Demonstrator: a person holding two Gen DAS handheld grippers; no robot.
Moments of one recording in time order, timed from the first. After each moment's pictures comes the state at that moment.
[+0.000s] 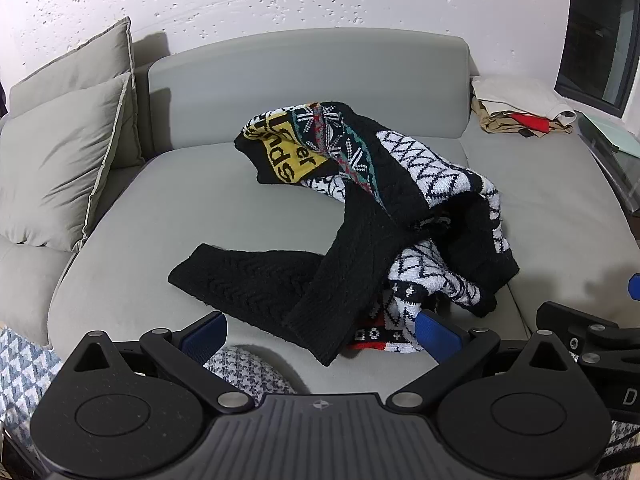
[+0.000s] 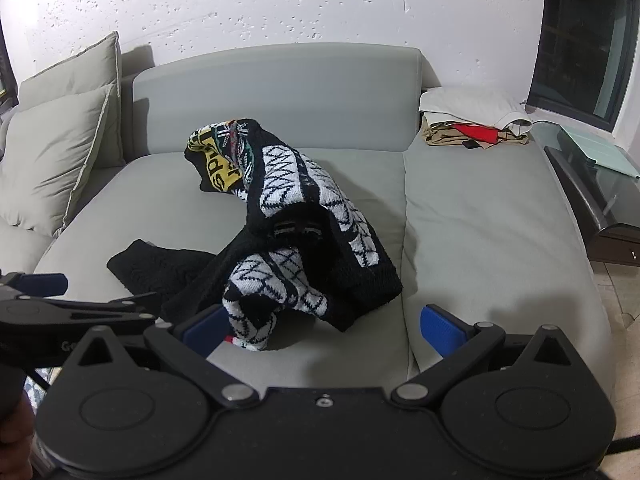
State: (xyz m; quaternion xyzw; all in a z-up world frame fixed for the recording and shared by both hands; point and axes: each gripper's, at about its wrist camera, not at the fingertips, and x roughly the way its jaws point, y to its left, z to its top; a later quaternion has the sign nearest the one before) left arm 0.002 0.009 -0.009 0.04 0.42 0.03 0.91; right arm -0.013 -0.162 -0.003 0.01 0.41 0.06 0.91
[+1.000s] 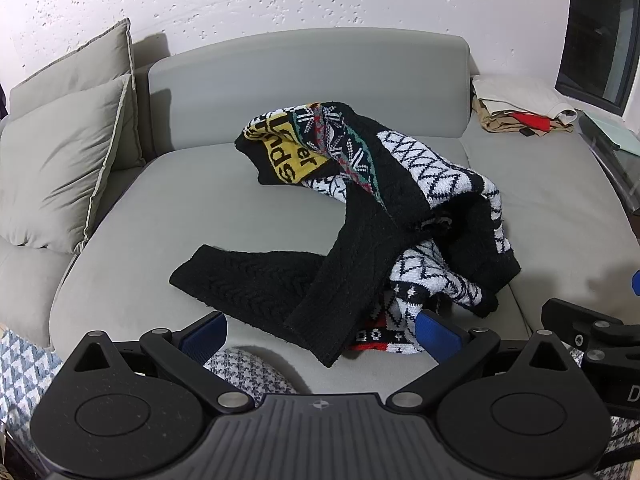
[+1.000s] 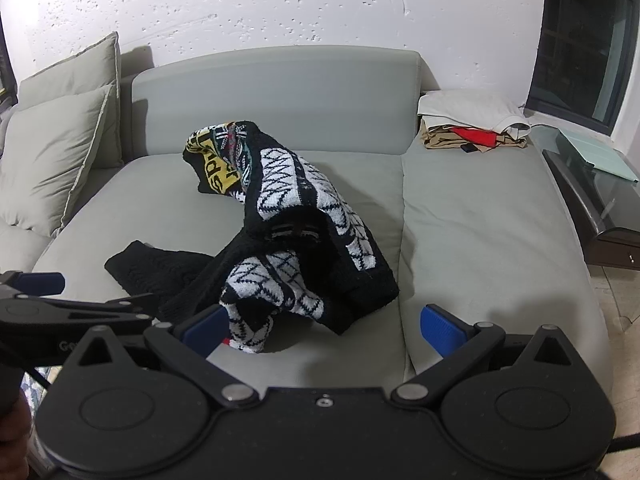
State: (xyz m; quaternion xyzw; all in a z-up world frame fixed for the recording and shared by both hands) left arm 0.003 0.011 -0.008 0.04 0.42 0.03 0.91; right arm -0.012 -0.162 -0.002 0.01 0.40 0.06 0.91
